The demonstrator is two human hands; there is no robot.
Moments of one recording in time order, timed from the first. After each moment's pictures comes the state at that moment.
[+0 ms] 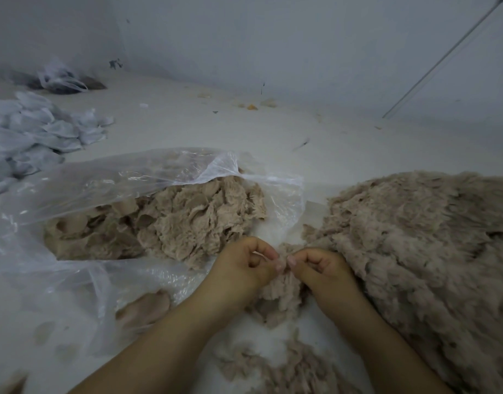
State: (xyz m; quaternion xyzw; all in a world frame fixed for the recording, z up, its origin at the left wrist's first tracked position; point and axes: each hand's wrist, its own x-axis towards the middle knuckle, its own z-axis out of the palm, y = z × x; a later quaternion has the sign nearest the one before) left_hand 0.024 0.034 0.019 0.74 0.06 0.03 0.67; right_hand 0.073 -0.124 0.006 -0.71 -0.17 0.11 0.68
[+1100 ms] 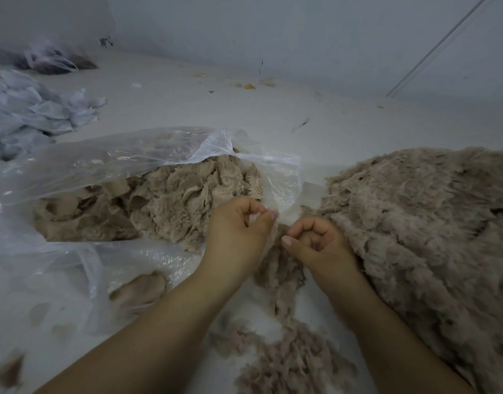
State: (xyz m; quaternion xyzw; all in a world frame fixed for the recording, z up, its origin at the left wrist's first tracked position) left_hand 0.037 0.020 0.035 0.76 0.09 0.23 0.61; right_hand 0.074 -0.123 0.005 -0.66 -0.15 0.08 0.73
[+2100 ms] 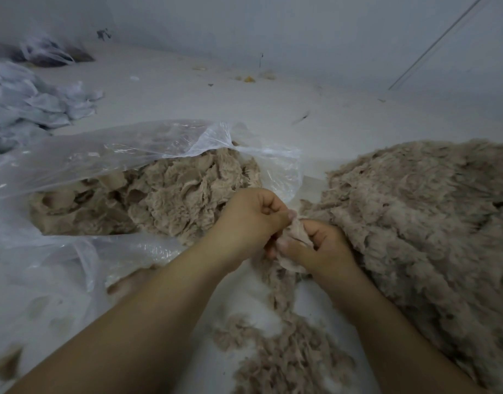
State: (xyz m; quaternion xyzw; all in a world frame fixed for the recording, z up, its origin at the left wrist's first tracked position) left_hand 0.053 0.022 0.049 0.76 0.04 0.02 0.65; right_hand 0.067 -0.128 0.012 -0.66 -0.22 0.14 0.71
